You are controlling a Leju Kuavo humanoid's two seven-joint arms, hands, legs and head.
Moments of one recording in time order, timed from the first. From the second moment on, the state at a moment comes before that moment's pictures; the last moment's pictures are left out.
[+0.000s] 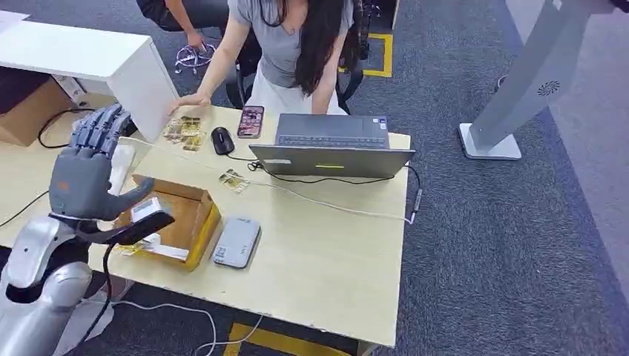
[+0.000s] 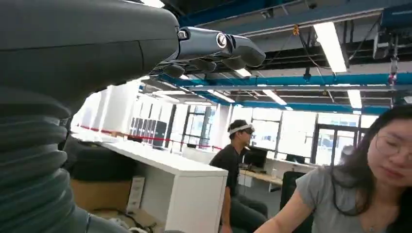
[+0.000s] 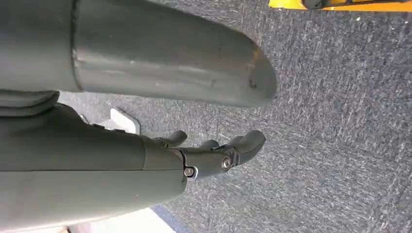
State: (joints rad) left arm -0.10 0.42 0.05 -1.78 -0.95 0.32 -0.09; right arm 0.06 0.20 -1.28 -0.45 1.57 0.03 -0.14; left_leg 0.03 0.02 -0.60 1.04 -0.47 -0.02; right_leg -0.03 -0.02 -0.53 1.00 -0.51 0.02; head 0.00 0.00
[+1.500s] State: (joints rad) left arm 0.46 -0.38 0.63 -1.38 0.68 -0.08 0.12; right arm 0.06 0.20 -1.33 -0.46 1.57 -0.07 -0.13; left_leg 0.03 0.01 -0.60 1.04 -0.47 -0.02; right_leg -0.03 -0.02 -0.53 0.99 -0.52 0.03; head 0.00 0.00
